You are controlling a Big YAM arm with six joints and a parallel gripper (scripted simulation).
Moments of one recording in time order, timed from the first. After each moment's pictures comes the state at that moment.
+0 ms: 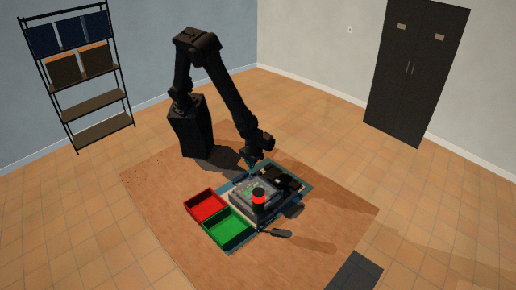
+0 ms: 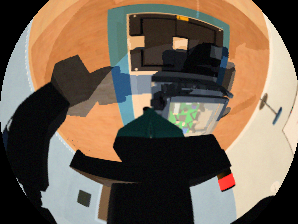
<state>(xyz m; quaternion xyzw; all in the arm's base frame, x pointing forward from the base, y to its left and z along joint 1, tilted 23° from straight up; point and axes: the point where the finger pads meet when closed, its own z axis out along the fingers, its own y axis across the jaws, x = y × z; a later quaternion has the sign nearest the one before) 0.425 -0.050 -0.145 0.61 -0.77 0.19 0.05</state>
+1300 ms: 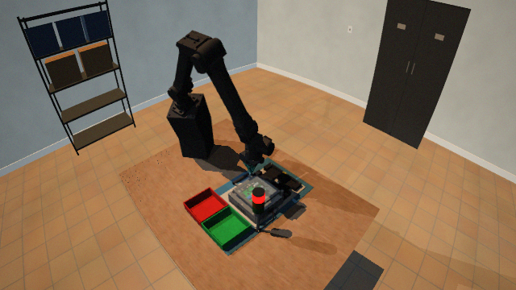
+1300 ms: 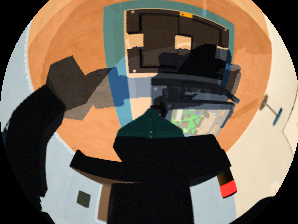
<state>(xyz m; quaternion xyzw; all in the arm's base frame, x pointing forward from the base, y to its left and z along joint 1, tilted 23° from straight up) 0.429 -0.058 -0.165 0.61 -0.76 0.20 0.05</state>
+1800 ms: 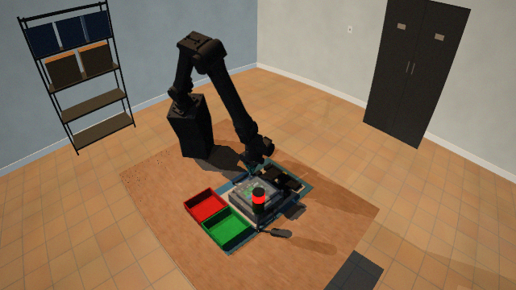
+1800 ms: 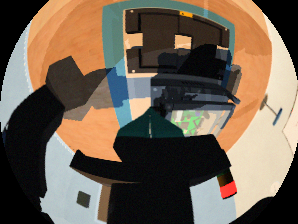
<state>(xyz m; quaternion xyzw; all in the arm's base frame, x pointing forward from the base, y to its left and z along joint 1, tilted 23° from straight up) 0.431 -0.060 -0.168 0.61 -0.76 0.20 0.05</state>
